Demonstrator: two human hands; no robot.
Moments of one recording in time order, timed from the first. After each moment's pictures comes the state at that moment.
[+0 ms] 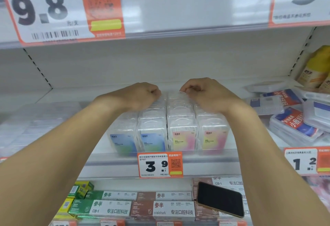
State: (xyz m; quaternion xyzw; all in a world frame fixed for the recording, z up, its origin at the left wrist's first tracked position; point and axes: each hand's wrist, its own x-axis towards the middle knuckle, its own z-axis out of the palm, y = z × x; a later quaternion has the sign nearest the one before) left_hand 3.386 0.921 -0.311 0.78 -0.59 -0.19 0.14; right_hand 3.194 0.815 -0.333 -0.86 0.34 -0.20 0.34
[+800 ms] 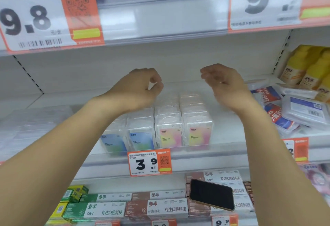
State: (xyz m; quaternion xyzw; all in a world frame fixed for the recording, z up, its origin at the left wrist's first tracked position) left_hand 3.343 0.935 -0.283 0.73 -0.64 -0.04 0.22; right_hand 3.137 0.804 -0.331 -0.76 0.36 -0.41 0.34
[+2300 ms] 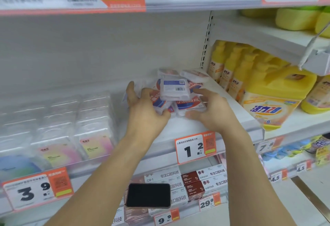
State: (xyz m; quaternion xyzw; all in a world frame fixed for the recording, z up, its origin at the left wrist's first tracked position) left_hand 3.145 0.823 -0.399 0.72 -0.56 -0.05 0.42; right_hand 2.959 0.762 -0.389 -0.75 0.54 -0.29 0.26
